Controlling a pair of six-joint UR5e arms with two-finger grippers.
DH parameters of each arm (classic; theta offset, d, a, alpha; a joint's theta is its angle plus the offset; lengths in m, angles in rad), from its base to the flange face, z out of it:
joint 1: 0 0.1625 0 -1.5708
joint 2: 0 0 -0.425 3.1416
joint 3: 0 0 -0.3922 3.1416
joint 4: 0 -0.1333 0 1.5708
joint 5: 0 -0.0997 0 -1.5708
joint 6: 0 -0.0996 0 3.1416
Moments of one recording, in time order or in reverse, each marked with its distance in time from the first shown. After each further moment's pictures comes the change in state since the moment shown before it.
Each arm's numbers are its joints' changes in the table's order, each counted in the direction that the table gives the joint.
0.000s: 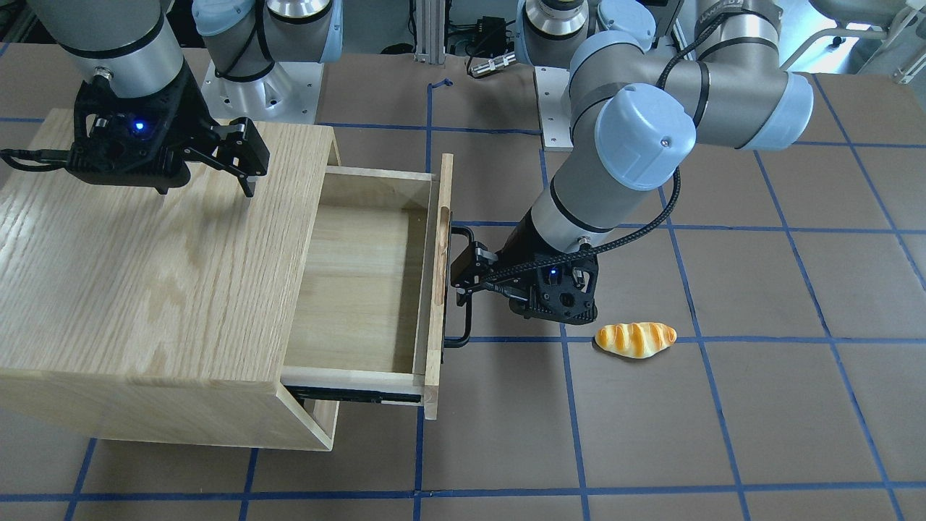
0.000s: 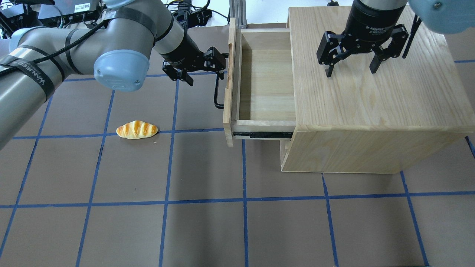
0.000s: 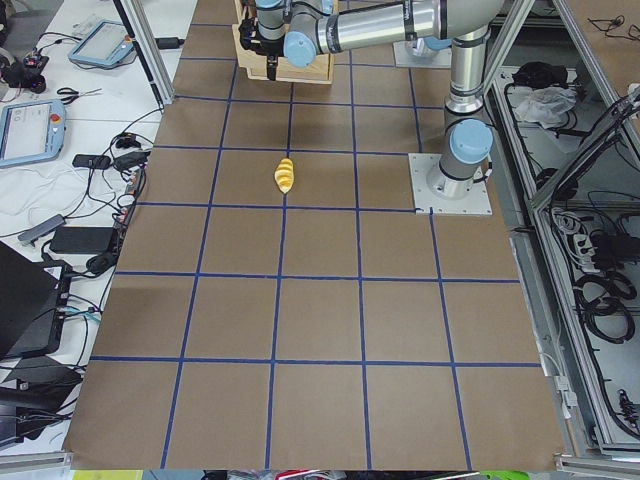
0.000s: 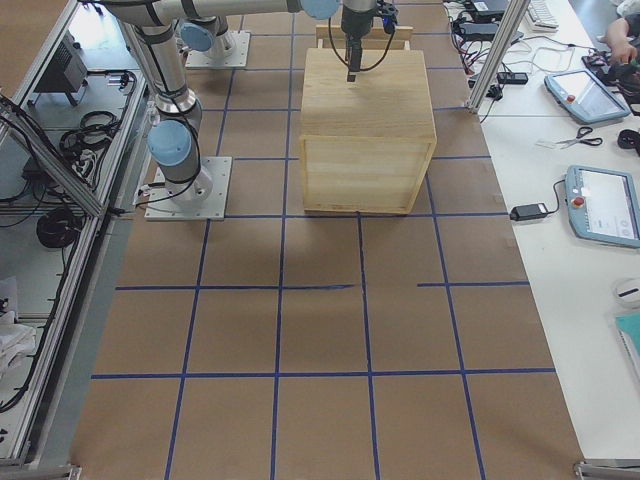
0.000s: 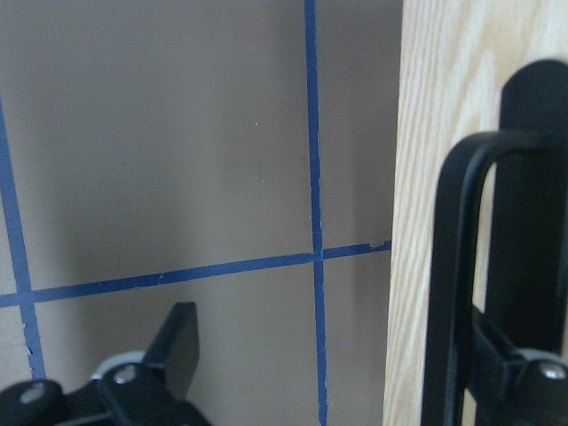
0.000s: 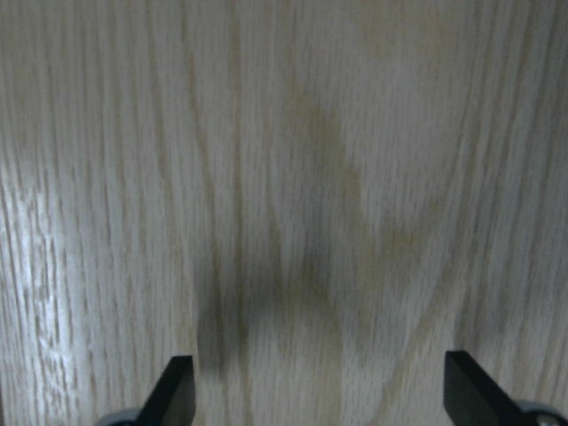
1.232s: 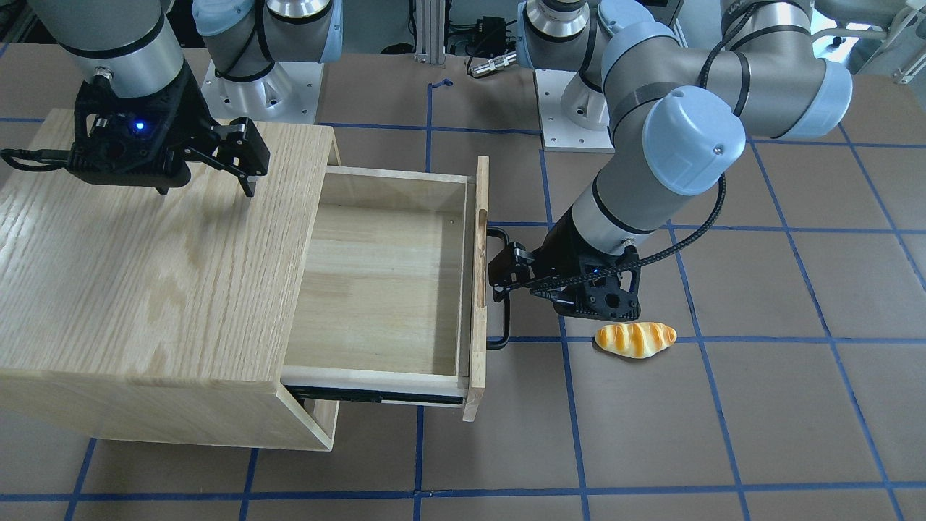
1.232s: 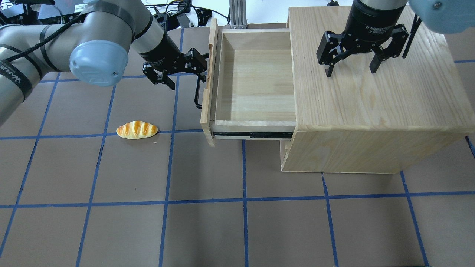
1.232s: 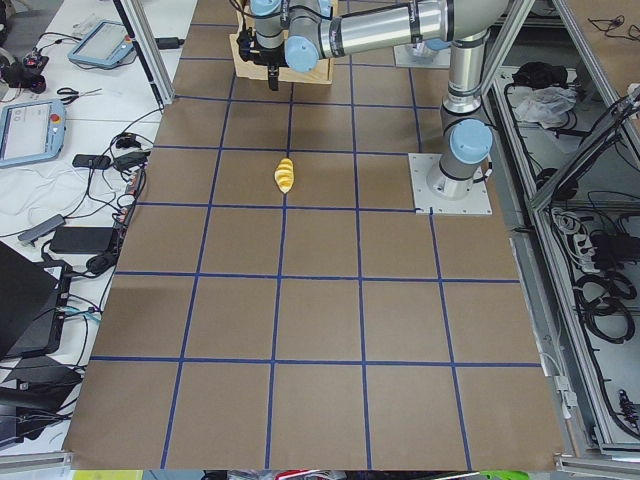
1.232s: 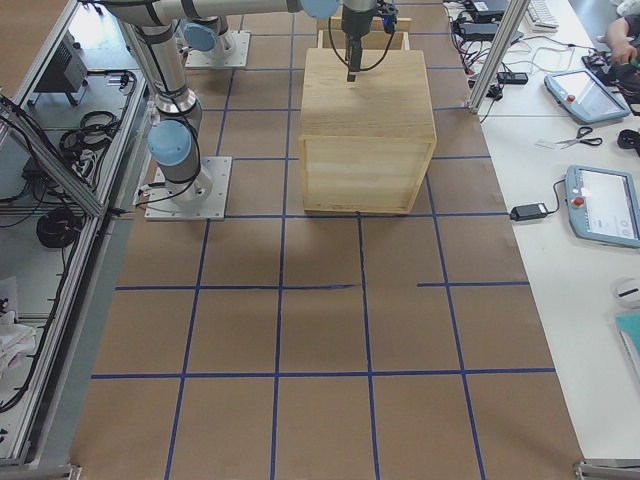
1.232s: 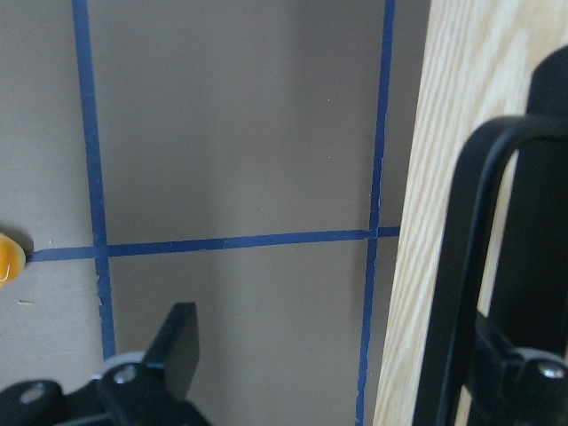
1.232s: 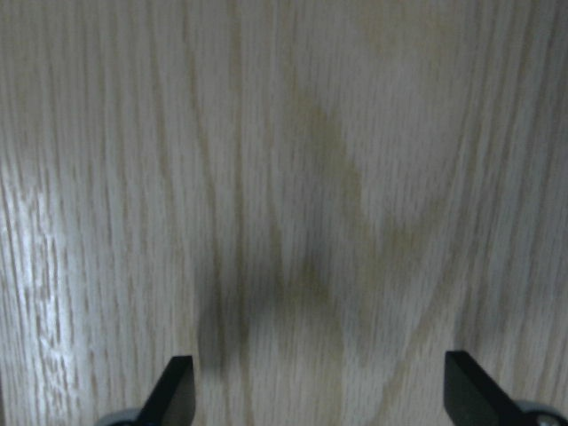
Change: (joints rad) left arm 0.059 -0.029 0.002 0.107 -0.026 -0.023; right arm 0.000 0.000 0.000 0.000 0.000 0.000
